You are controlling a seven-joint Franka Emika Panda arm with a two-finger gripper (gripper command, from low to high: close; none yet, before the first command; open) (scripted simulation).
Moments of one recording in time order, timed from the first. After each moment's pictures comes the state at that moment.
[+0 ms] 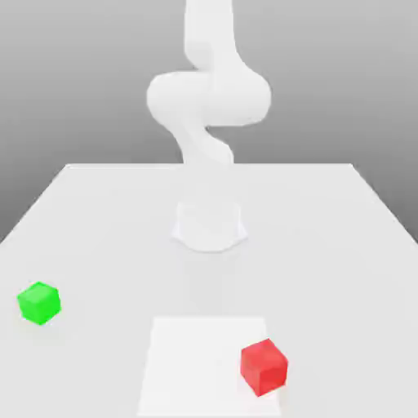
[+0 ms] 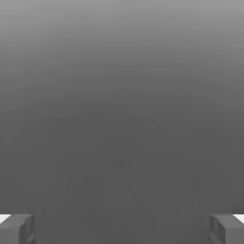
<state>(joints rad) 0.02 -0.71 -0.01 -2.33 0.01 2.34 0.77</state>
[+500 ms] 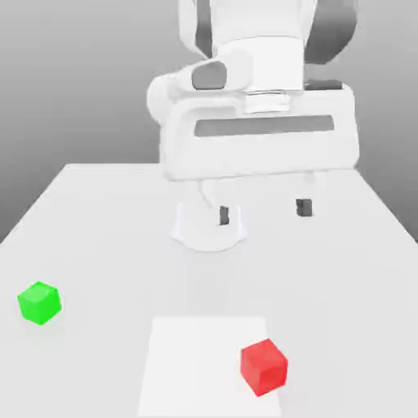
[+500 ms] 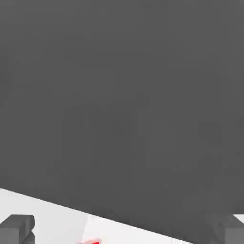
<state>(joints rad) 0.13 -0.16 0.00 -2.50 0.03 2.59 0.56</state>
